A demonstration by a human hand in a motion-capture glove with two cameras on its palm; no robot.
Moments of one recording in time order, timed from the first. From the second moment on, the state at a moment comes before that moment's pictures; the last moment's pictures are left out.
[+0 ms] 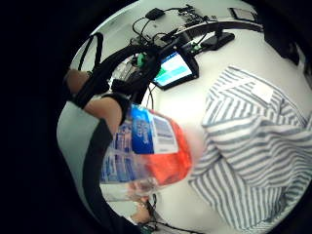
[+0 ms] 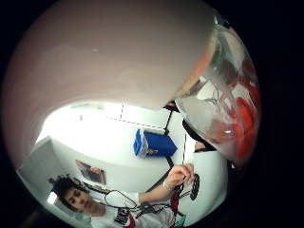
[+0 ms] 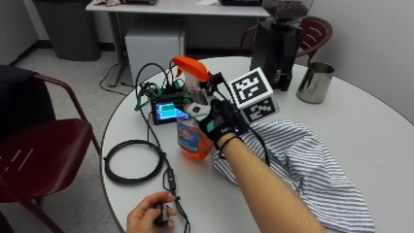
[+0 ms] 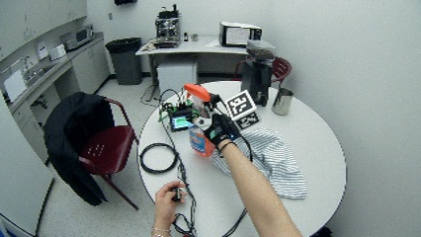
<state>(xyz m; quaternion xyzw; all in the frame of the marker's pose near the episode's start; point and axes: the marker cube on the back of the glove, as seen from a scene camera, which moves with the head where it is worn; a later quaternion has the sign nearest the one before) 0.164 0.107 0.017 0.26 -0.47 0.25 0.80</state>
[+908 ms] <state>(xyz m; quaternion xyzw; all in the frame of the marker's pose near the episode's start) 0.159 0.136 0.057 0.23 -0.47 0.23 0.82</state>
